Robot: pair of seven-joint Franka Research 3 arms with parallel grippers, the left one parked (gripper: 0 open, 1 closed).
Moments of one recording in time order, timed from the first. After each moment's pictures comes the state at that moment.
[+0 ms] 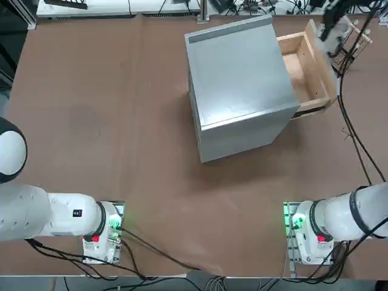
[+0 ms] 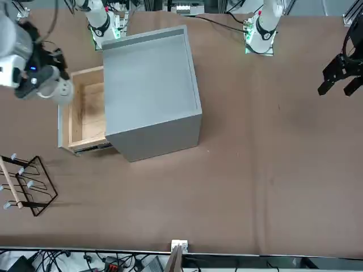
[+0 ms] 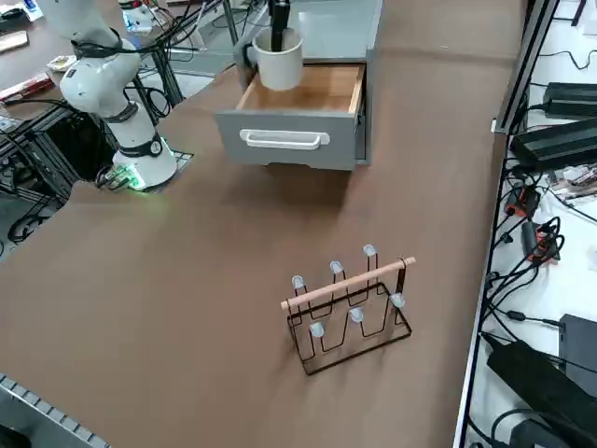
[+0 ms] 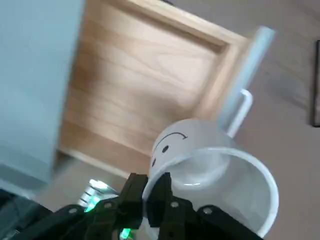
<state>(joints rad) 0.22 0.02 -0.16 -1.56 -0.01 1.35 -0.56</state>
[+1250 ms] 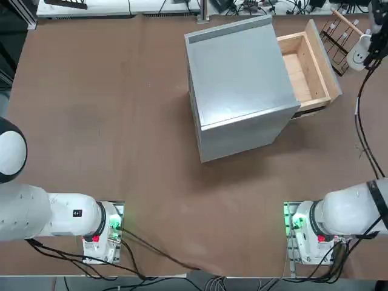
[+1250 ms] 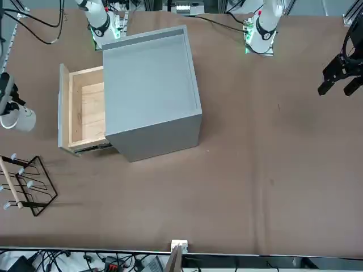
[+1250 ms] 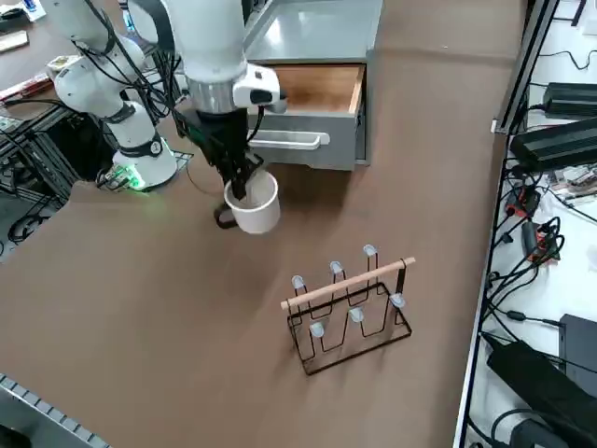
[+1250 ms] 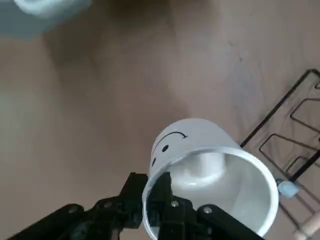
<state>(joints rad) -0.03 0.10 -0.35 -1.92 -0.08 1.95 -1.75</state>
